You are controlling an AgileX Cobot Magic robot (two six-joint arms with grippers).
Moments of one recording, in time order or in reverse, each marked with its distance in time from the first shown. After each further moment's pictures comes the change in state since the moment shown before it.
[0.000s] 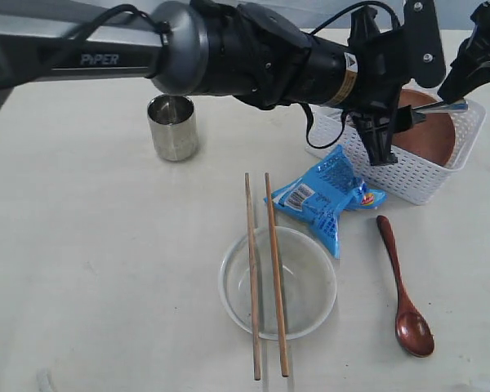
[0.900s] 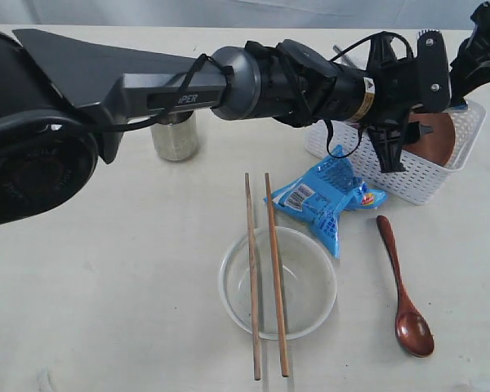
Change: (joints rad) left arm 0.000 0.241 -0.246 -0.009 -0.005 0.066; right arm 0.000 0.000 0.000 -0.002 0.000 0.005
